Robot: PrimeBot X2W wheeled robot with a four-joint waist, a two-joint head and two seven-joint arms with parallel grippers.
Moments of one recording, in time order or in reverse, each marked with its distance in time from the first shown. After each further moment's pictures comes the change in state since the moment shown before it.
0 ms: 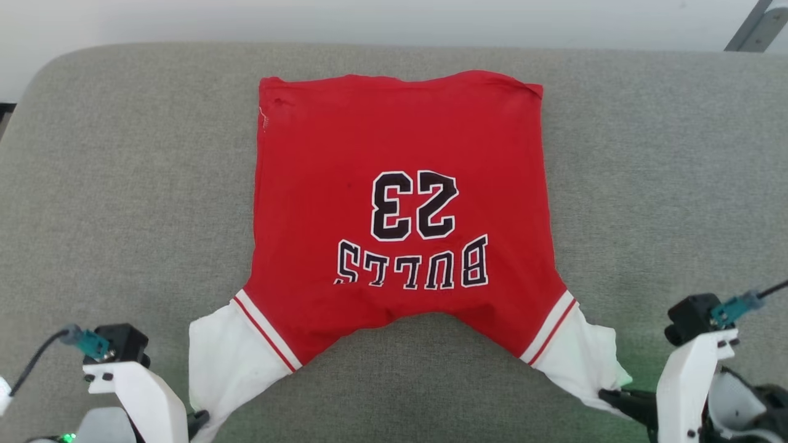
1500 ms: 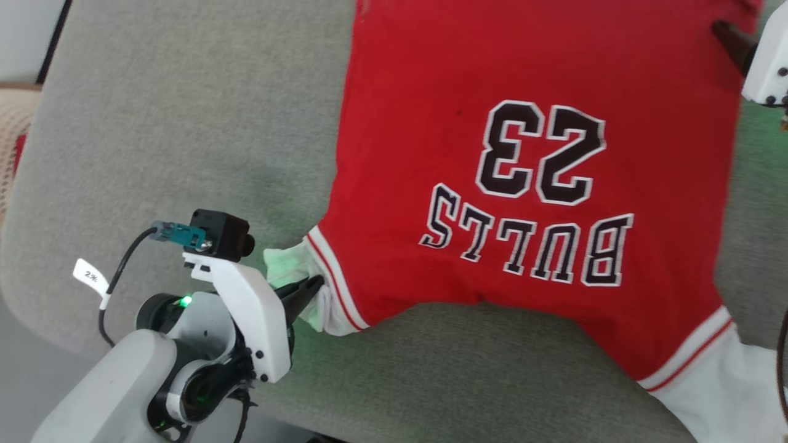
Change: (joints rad) left arm -0.355 -0.306 -0.110 0.186 0.099 -0.234 -0.141; right arm -0.969 0.053 -0.160 0.635 -0.500 0.000 -0.269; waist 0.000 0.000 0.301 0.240
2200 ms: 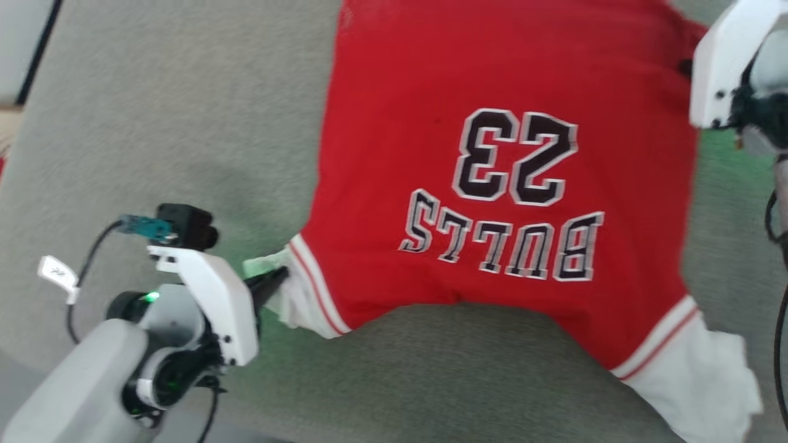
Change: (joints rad) left arm -0.020 0.016 0.034 0.116 -0.017 -0.041 -0.031; right arm -0.045 -0.038 0.236 0.132 0.088 0.000 0.040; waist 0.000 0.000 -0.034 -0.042
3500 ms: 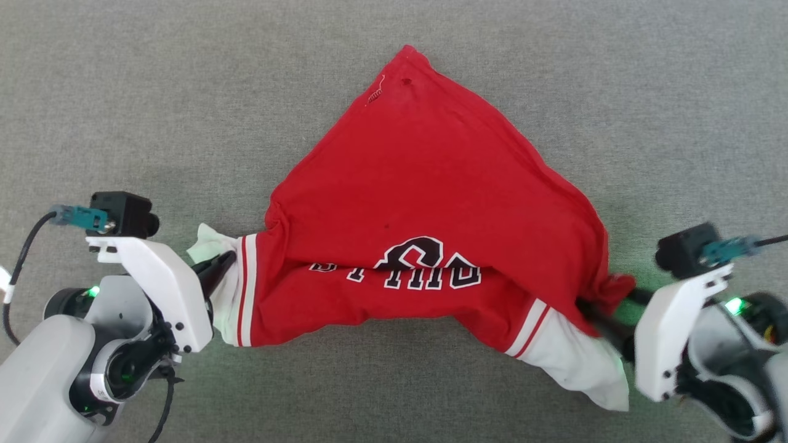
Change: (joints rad) left arm 0.022 0.099 0.070 -0.050 -0.017 0.046 -0.001; right arm 0.859 -0.002 0.006 -0.746 0.196 0.003 -0.043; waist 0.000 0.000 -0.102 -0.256
